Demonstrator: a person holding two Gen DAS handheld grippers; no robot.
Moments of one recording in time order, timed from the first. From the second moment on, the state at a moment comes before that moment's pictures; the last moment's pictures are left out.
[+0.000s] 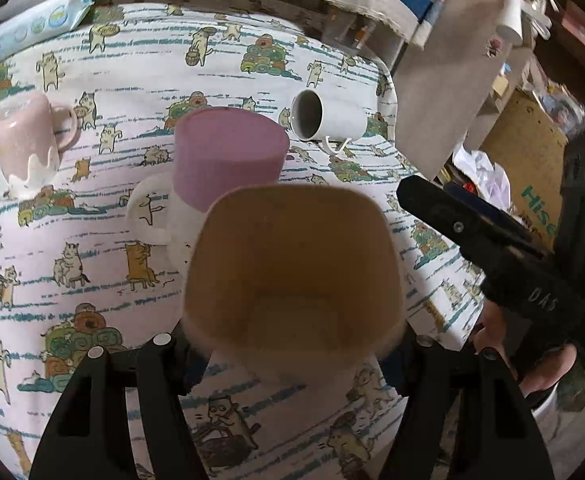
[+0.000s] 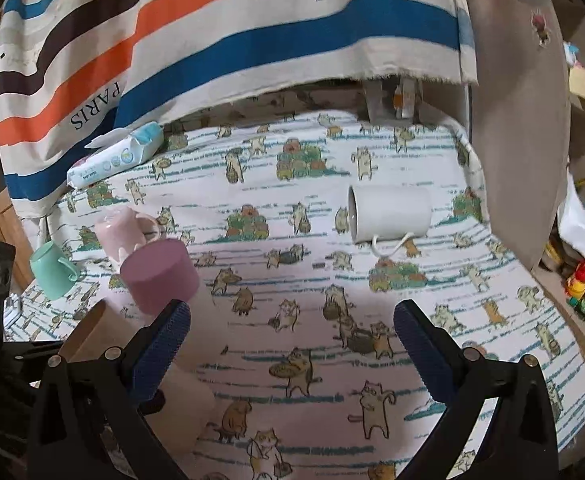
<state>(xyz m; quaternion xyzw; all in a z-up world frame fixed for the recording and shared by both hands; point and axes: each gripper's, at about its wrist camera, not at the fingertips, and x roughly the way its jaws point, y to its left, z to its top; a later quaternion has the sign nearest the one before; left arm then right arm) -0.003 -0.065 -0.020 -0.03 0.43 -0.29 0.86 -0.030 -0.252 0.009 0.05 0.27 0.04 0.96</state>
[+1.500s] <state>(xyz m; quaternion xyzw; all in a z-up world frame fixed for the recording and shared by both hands) 0.005 0.019 -0.016 -0.13 0.42 -0.27 0.85 -0.040 -0.165 -0.041 -0.03 0.36 0.30 0.89</state>
